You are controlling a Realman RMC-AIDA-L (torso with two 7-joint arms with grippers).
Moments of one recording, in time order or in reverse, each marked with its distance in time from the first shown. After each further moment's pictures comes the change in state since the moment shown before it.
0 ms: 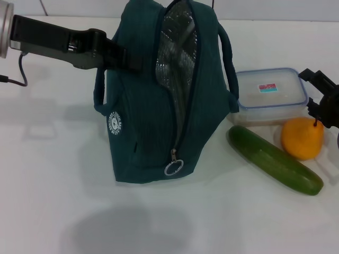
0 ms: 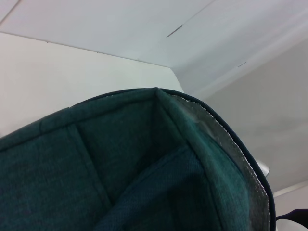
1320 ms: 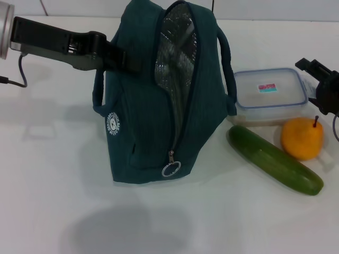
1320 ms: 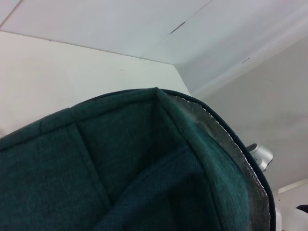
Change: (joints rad) left arm -0.003 0.000 0.000 -0.001 0.015 0.000 0.014; right arm 0.045 0.000 -0.004 -0.017 0.024 0.057 -0.002
